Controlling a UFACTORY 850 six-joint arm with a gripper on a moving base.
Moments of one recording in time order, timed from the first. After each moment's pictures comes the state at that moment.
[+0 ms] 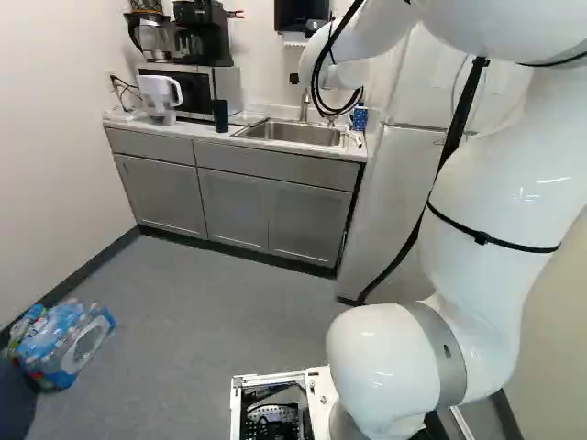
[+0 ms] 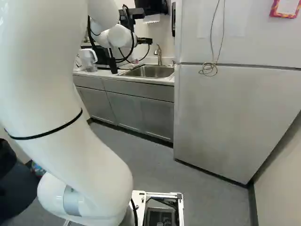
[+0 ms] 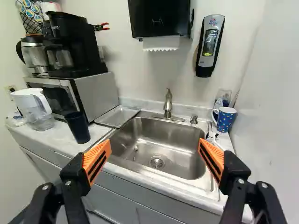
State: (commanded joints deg) arm 0.0 -4.9 -66.2 0.0 21.7 0.0
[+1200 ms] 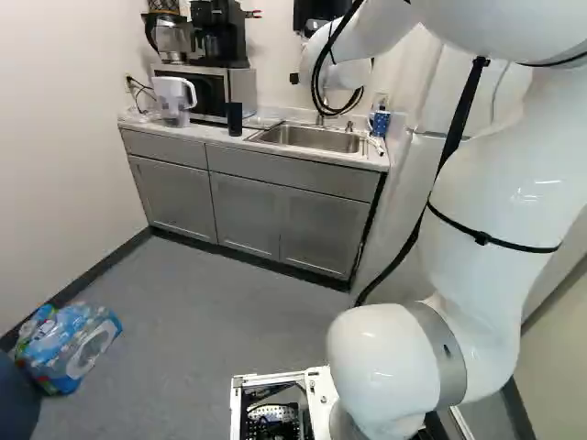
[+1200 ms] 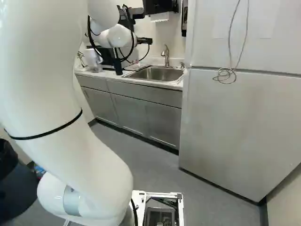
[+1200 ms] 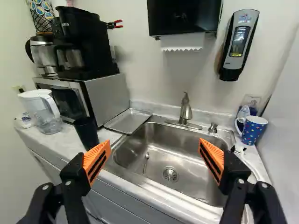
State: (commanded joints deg) arm 0.0 -4.9 -66.2 0.0 21.7 0.0
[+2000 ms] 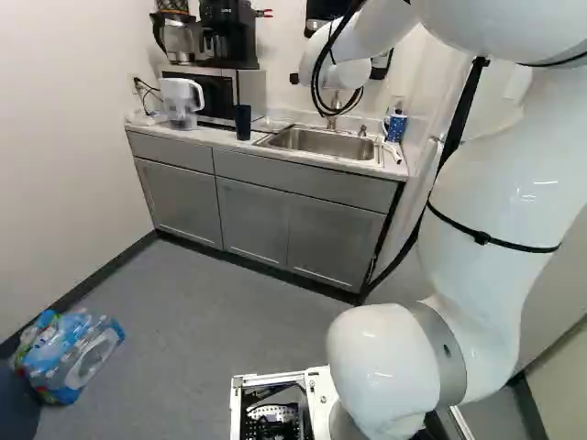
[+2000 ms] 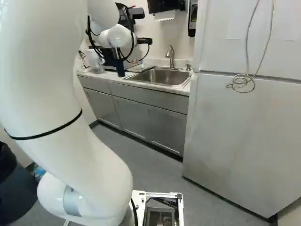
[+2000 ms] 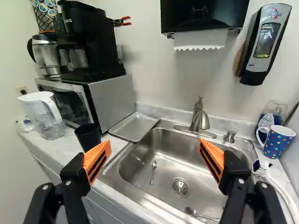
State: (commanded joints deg) arm 0.0 -4.9 -66.2 0.0 21.7 0.0
